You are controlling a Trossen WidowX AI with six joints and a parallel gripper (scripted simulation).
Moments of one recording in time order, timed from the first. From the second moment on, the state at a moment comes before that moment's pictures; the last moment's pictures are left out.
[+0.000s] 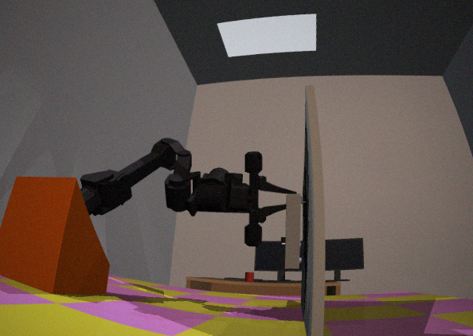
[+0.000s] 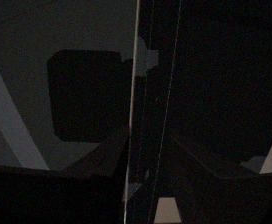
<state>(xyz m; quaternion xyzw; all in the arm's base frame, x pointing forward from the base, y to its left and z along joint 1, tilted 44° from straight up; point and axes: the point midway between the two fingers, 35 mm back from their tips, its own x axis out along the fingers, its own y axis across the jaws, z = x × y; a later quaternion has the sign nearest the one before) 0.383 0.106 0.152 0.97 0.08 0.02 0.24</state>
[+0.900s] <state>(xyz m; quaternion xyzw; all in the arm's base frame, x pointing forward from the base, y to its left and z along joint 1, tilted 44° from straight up) 0.384 0.105 0.150 0.97 0.08 0.02 0.24</state>
